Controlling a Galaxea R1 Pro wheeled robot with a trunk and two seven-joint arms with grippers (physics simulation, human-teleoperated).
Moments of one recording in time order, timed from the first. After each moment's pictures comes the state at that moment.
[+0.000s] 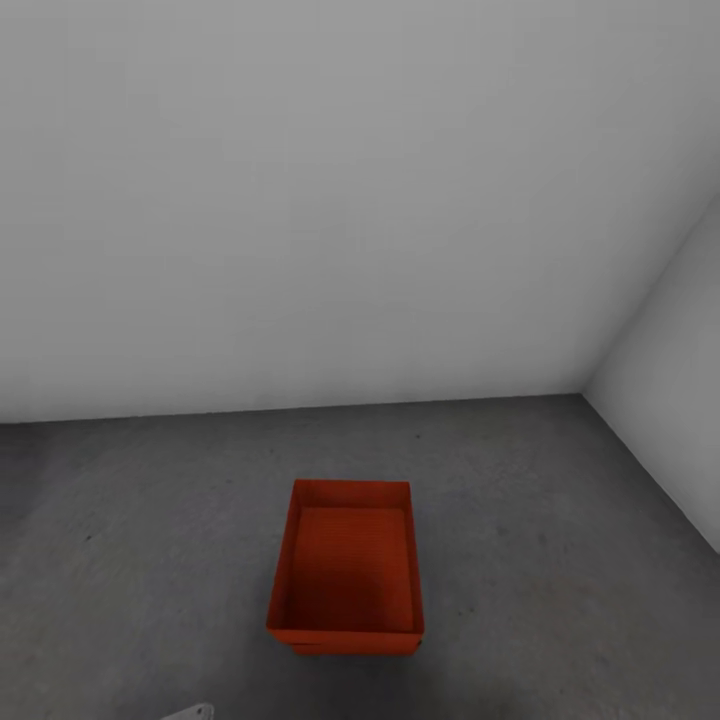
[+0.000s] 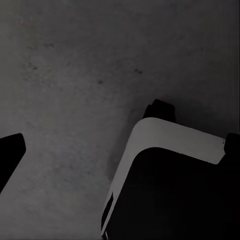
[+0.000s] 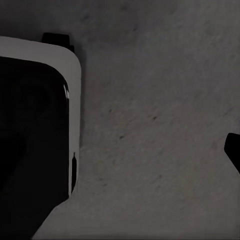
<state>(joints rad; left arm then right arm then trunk) -0.47 0.06 -0.10 0.00 0.40 0.07 0.19 -0.29 -0.08 0.15 0.03 -0.04 -0.07 -0.12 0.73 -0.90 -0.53</state>
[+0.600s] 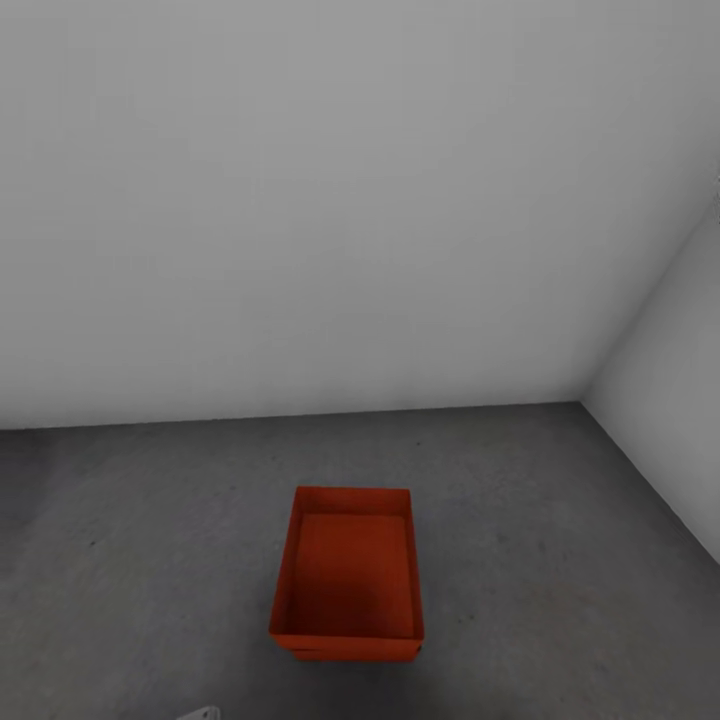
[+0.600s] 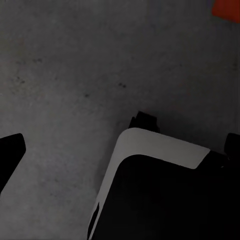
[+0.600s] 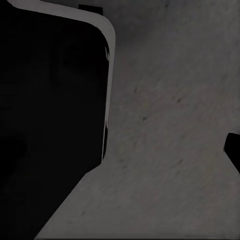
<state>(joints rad) -0.45 0.05 -0.10 0.00 0.40 -0.02 0.15 -0.20 -0.02 0.15 0.03 -0.04 -0.10 -0.12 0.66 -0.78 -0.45</state>
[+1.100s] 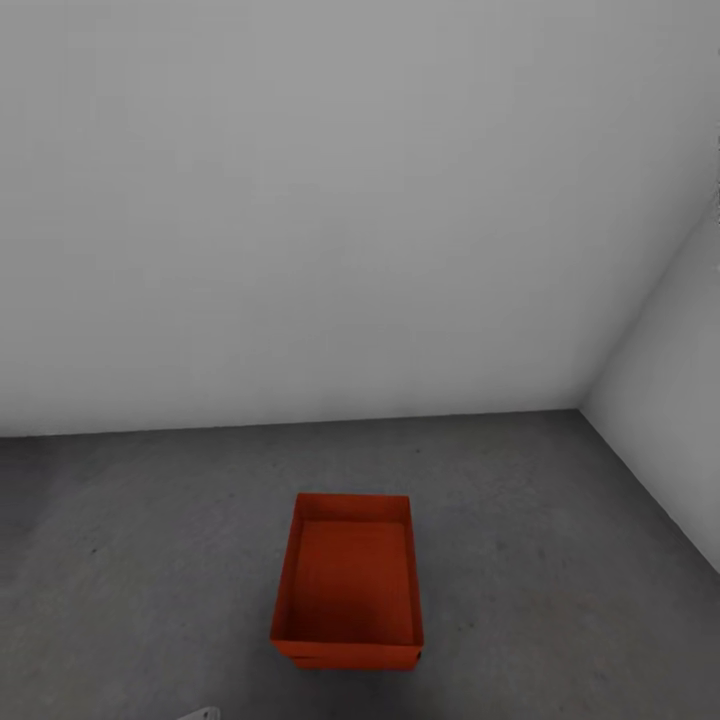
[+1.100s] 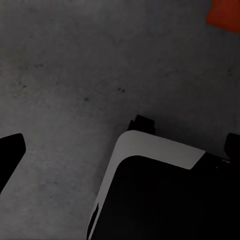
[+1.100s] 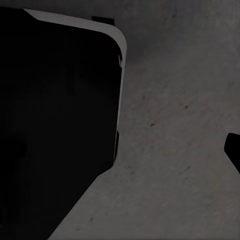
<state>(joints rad) -0.44 0.04 -0.10 0.00 0.40 -0.02 0.15 -0.18 0.00 0.15 0.03 -0.04 -0.14 -0.12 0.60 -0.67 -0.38</state>
